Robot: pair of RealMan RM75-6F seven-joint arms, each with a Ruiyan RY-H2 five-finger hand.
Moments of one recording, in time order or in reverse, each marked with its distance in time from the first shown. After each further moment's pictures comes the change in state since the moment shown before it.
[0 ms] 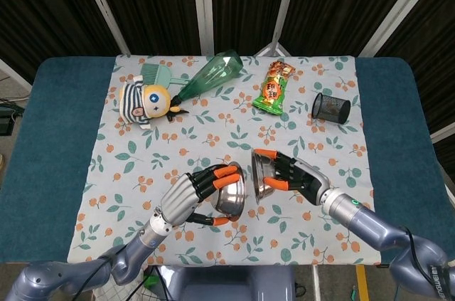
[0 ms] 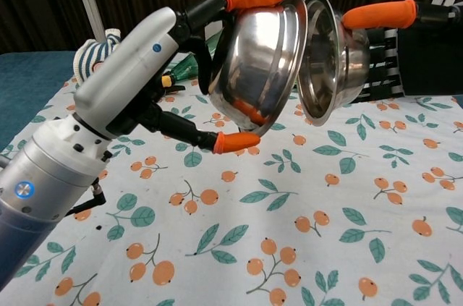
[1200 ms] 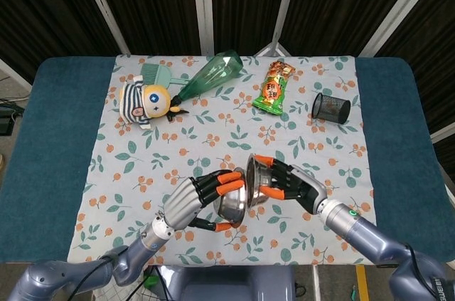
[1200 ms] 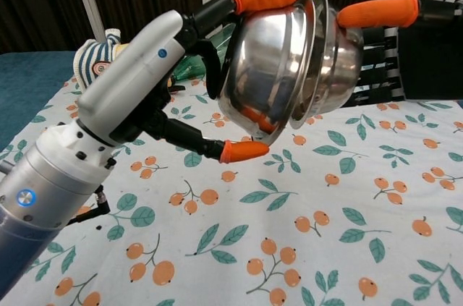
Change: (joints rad) left arm -0.006 0.004 0.032 -0.013 0.008 0.030 -0.012; right arm -0.041 0.027 0.025 -0.109 0.170 0.021 -0.220
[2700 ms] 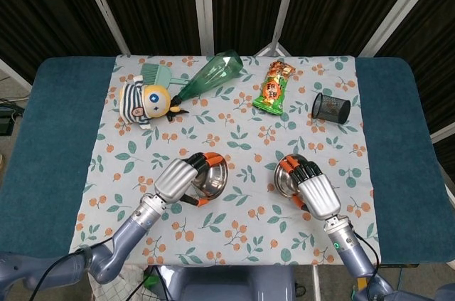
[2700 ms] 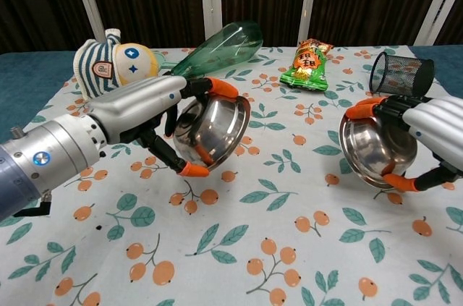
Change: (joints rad) left arm 0.006 0.269 -0.049 -0.371 -0.380 -0.570 0.401; right arm -0.245 -0.732 -0.300 0.863 -0.355 0.855 -1.632
